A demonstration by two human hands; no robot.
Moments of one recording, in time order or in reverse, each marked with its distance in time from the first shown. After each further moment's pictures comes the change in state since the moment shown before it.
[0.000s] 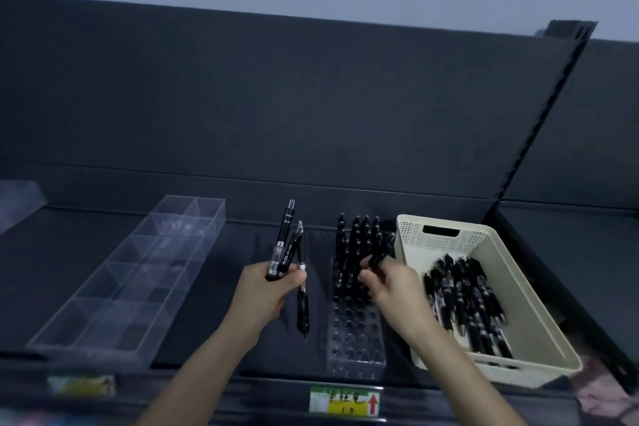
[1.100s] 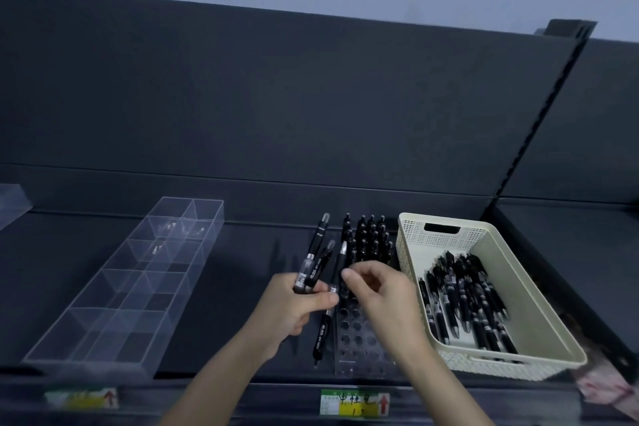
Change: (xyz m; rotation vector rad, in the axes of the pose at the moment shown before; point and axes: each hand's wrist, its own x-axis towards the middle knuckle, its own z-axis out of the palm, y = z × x) left_hand 0.000 -0.004 0.003 0.061 -0.317 -0.043; right_hand -0.023 -0.037 0.017 0.238 0.090 0.040
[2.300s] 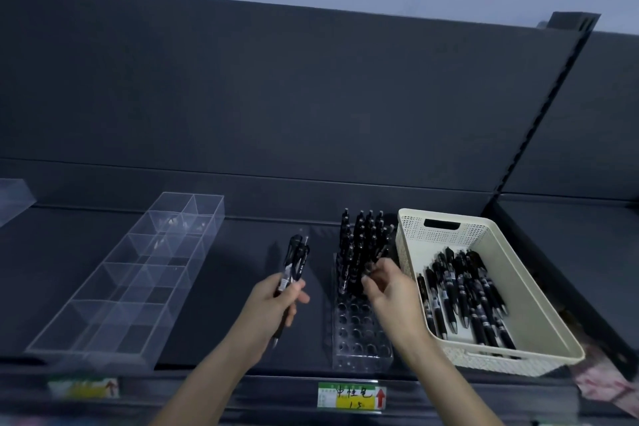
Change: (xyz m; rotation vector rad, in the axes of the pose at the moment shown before) left_hand 0.001 -0.026 -0.009 0.007 0.185 -0.007; right_hand 0.015 0.048 0.000 -0.122 -0.007 0.079
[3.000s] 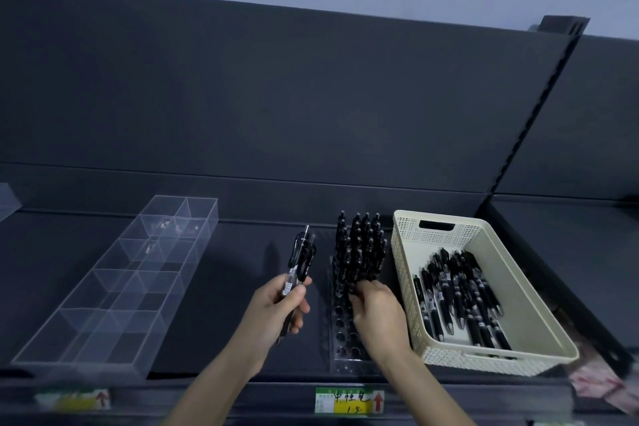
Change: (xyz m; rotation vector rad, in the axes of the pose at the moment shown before) left_hand -0.005 0.003 0.004 -0.106 -0.088 0.060; right_hand -0.004 0.008 0.023 -0.438 0.003 -0.091
